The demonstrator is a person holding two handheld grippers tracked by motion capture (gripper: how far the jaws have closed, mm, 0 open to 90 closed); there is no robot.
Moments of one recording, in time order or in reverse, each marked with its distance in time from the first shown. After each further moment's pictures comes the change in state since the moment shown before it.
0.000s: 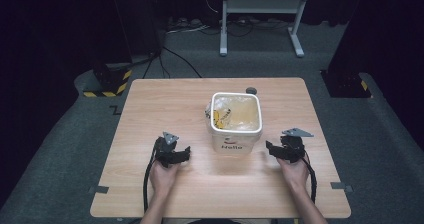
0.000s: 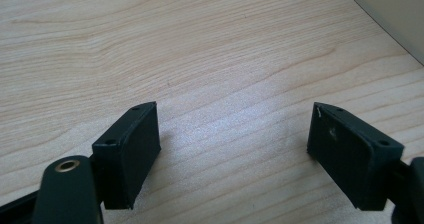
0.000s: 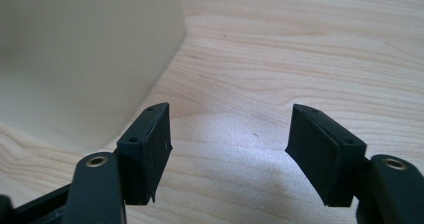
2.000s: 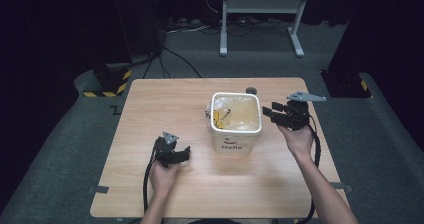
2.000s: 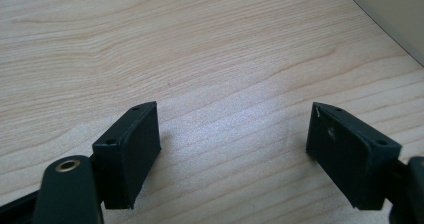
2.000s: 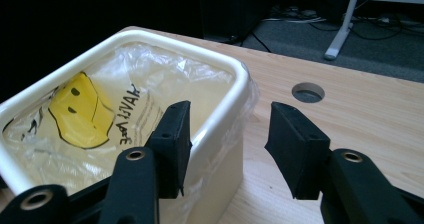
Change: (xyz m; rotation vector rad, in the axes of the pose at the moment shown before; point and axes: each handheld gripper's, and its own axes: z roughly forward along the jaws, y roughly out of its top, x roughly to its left) left arm 0.001 0.000 0.000 0.003 0.000 0.001; right arm 0.006 0.116 -0.044 -0.183 0.229 -0.067
